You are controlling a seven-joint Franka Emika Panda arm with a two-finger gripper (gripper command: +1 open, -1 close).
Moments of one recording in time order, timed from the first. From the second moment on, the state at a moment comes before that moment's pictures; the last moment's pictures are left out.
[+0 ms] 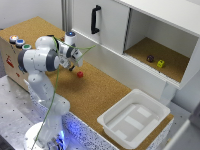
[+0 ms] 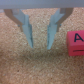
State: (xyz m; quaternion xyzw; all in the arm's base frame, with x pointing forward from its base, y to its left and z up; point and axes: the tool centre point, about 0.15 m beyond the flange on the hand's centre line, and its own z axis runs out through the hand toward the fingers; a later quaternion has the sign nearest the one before) arm 0.414 0.222 0.235 -1.00 0.02 -0.07 0.06
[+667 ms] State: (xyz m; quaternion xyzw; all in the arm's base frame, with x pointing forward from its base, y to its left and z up) arm 0.431 0.171 0.216 -1.00 0.04 -0.05 0.06
